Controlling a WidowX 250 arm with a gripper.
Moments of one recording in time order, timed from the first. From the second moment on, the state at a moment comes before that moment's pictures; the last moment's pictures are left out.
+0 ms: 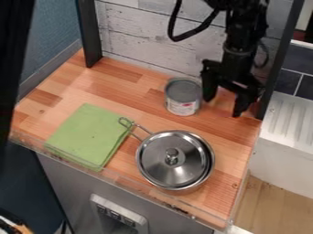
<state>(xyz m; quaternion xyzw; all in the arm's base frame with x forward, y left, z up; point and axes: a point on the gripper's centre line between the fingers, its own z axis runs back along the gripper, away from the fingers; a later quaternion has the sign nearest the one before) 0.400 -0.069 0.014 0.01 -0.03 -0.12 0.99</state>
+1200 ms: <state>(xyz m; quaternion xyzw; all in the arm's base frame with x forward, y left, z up) 0.370 0.056 0.004 0.02 0.01 -0.05 1.00</state>
